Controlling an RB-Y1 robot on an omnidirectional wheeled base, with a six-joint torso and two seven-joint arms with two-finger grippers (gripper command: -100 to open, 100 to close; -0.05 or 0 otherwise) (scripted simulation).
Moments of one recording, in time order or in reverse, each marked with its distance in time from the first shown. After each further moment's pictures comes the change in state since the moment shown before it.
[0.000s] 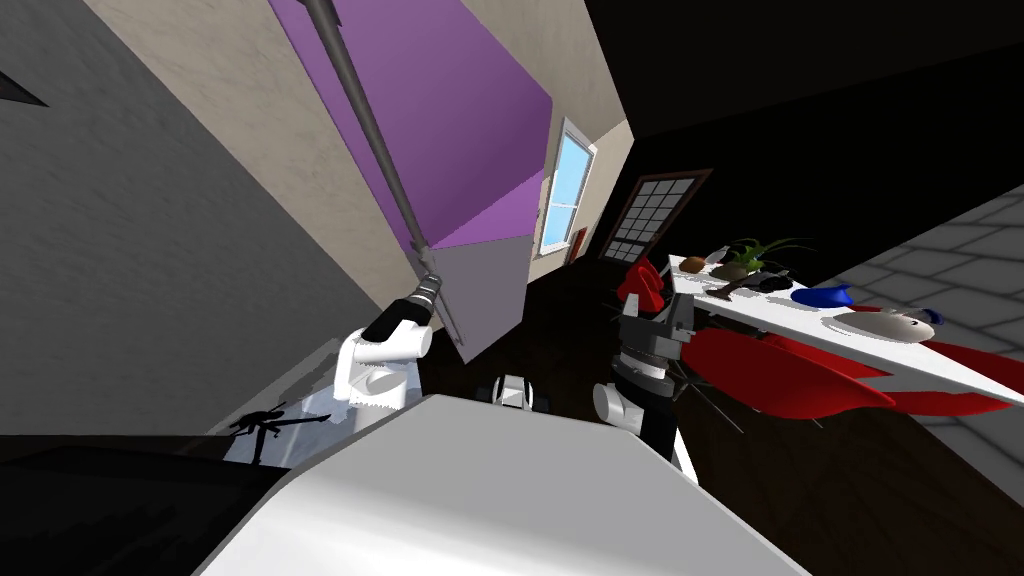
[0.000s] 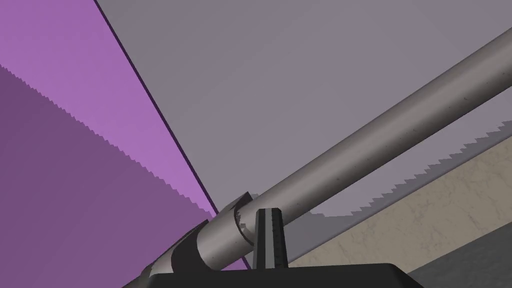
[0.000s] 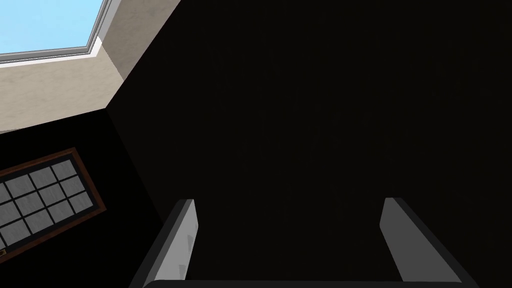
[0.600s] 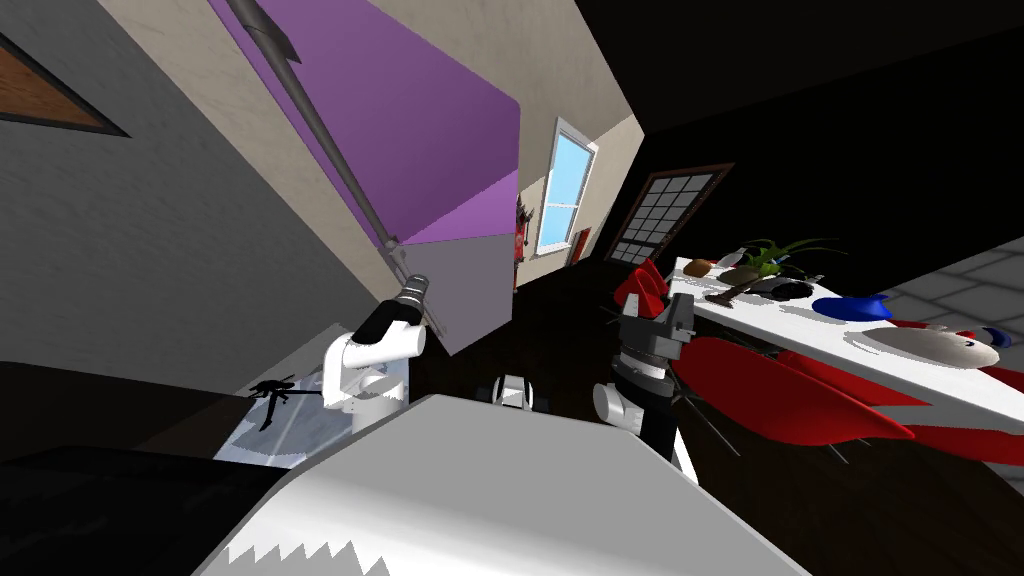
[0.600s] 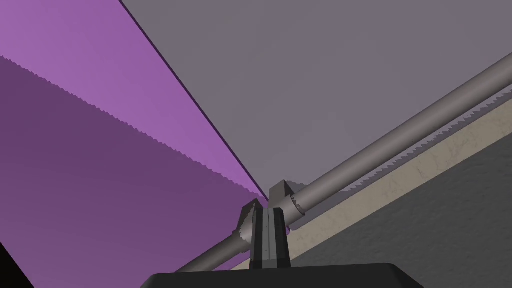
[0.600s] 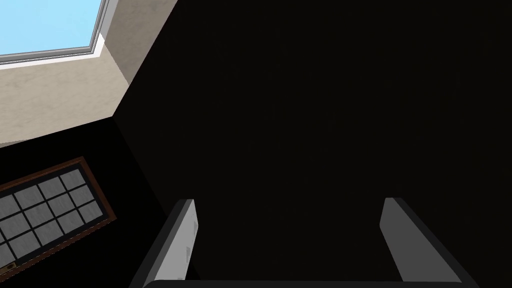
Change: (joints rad) left arm 0.002 -0.046 0.068 -0.026 -0.088 0.032 0.013; right arm 0.000 0.000 0.000 0.000 0.000 0.000 0.000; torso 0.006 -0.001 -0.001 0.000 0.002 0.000
